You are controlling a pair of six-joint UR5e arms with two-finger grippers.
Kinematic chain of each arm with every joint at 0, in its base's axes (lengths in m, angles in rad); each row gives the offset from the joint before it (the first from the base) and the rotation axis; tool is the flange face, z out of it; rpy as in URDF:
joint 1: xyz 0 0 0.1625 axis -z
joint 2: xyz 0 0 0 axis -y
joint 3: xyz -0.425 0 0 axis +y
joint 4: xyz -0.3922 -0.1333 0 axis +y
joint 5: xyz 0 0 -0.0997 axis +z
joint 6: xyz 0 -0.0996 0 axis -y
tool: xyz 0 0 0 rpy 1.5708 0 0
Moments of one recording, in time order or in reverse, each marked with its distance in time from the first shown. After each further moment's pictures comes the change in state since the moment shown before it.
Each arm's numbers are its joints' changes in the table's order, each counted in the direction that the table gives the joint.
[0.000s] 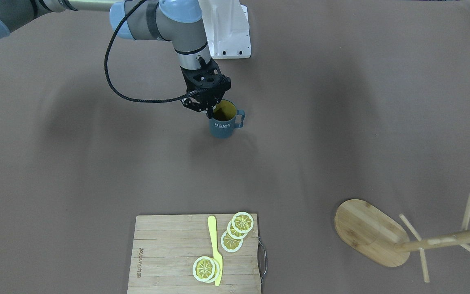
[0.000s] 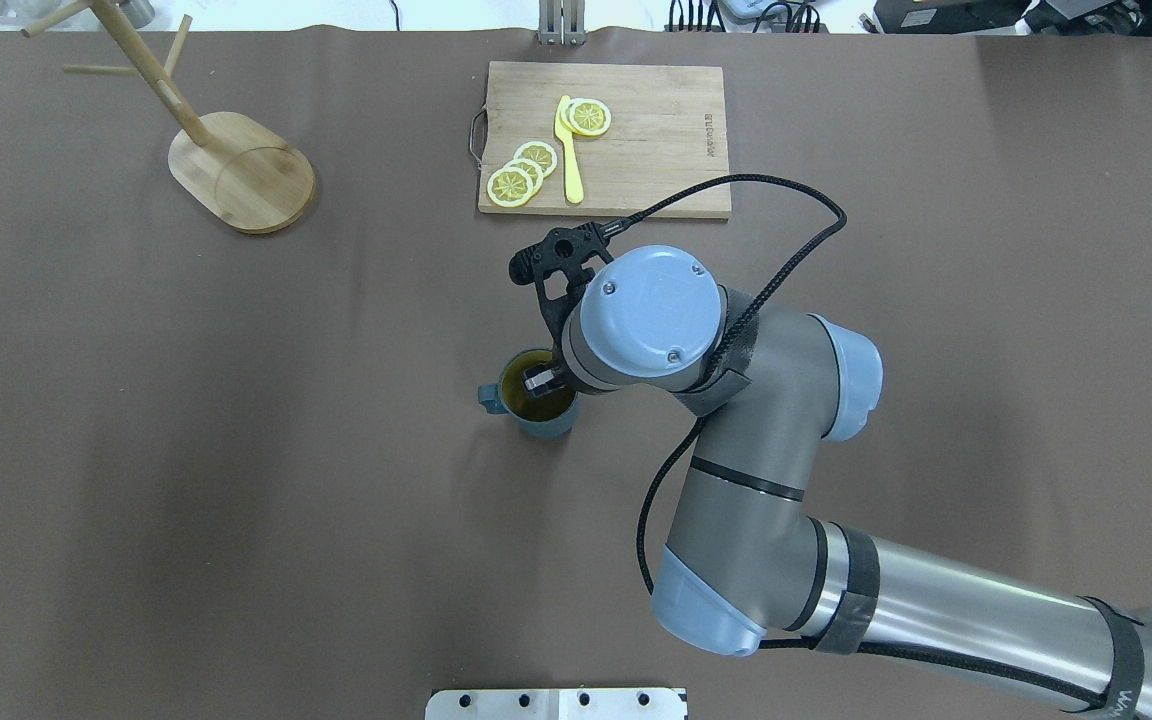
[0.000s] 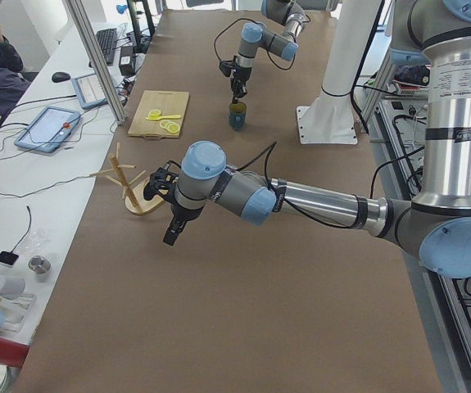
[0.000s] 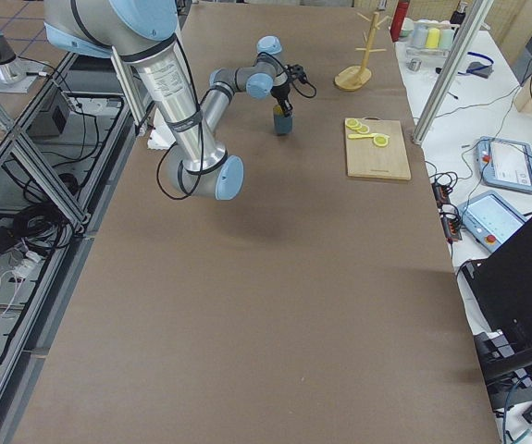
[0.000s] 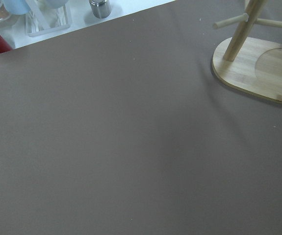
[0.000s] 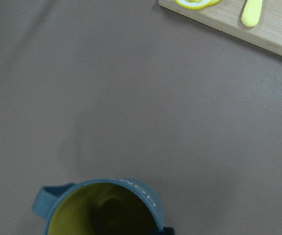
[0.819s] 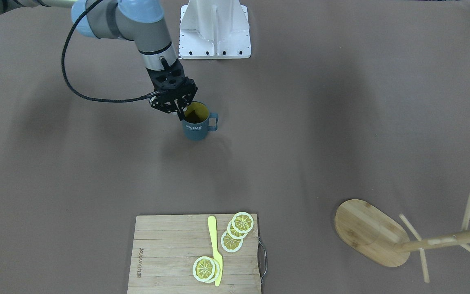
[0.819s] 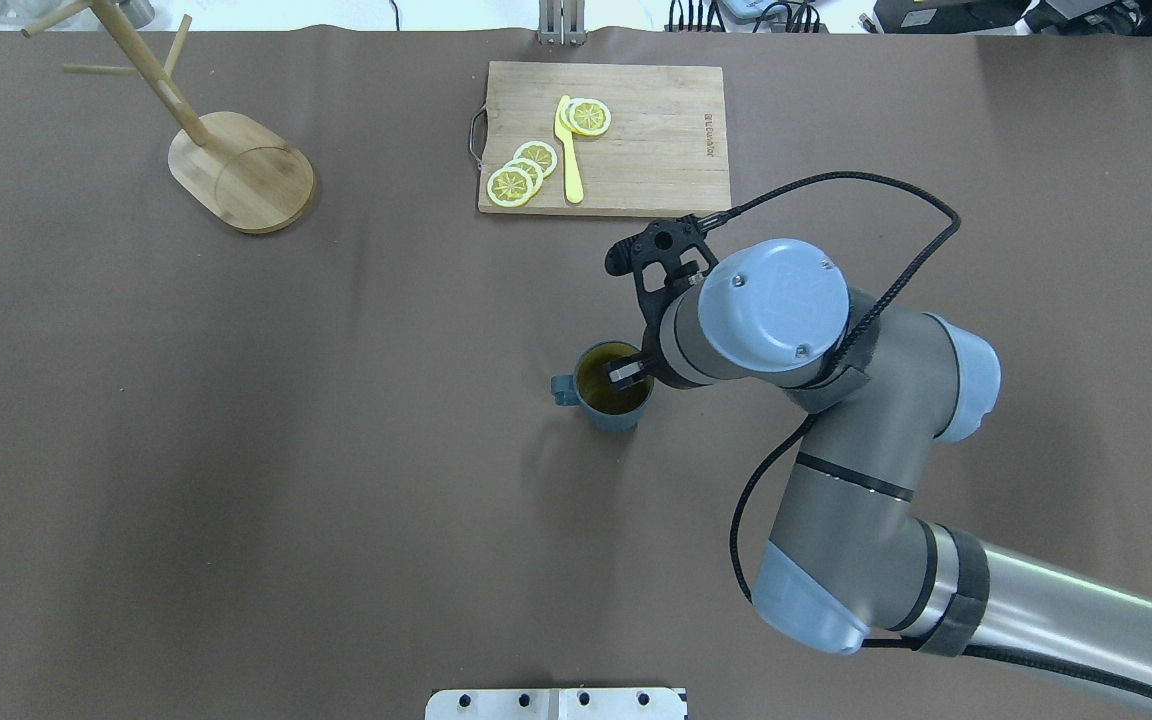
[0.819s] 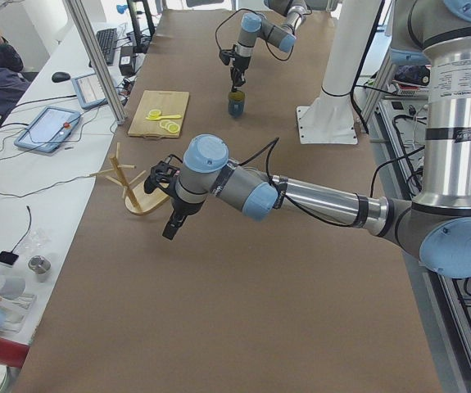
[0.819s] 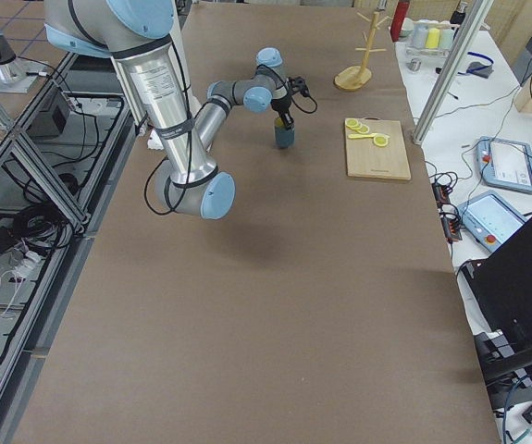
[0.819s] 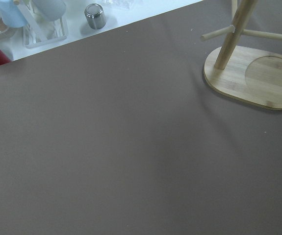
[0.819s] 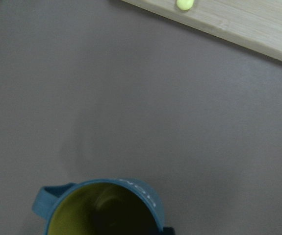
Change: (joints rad) left arm 0.002 0.001 0.023 -0.001 0.000 -0.002; right arm -0.028 -0.135 -0.121 -0.004 -0.010 0.006
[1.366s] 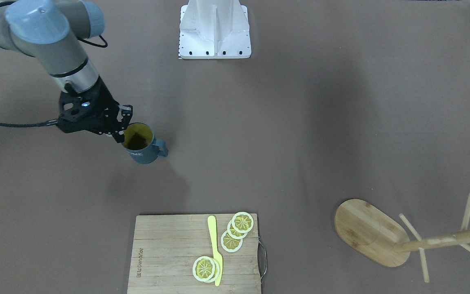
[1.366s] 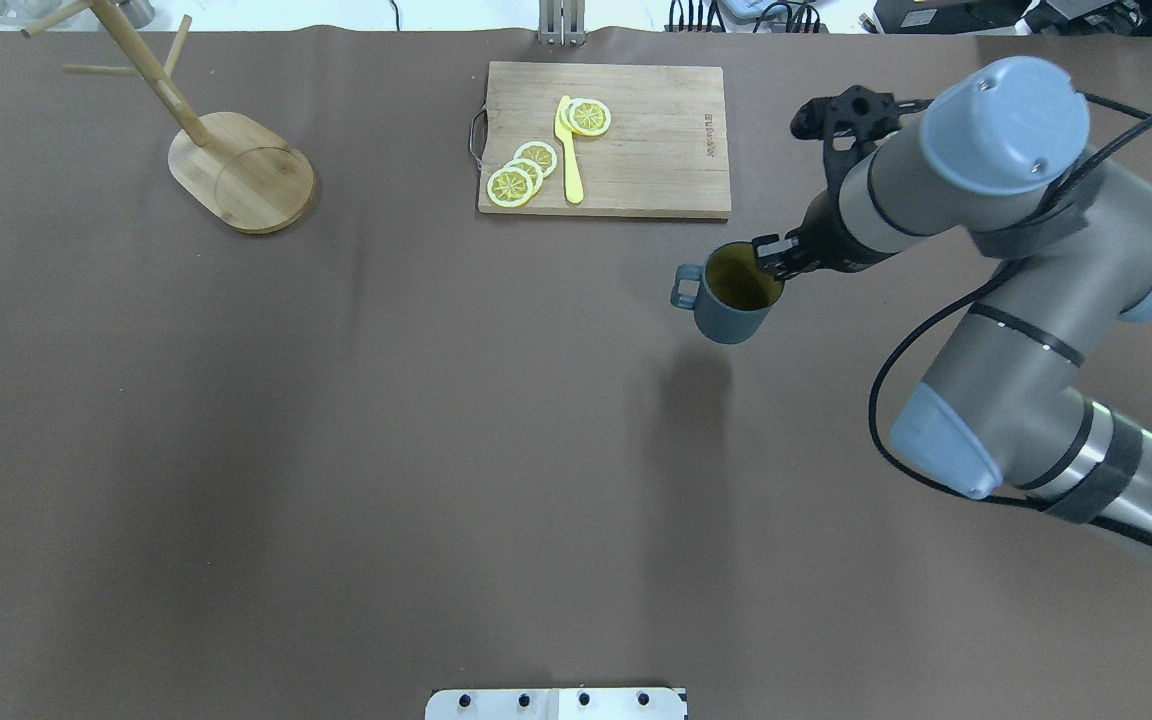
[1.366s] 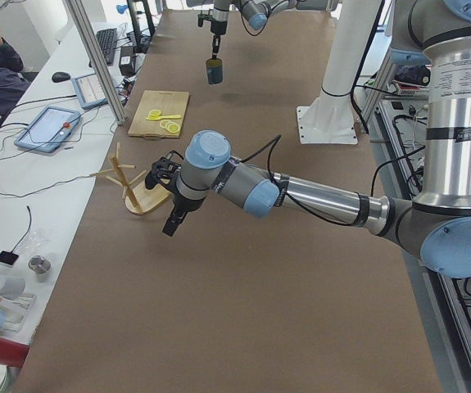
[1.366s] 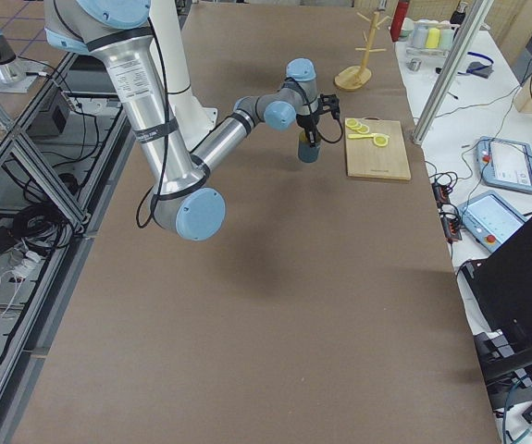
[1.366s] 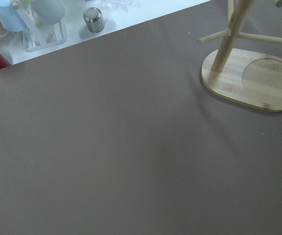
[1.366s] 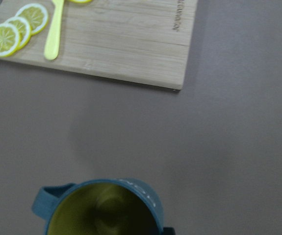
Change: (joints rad) left arm 0.002 0.002 0.017 0.000 0.000 0.000; right arm -0.248 -0.151 -0.043 -0.049 -0.206 0.052
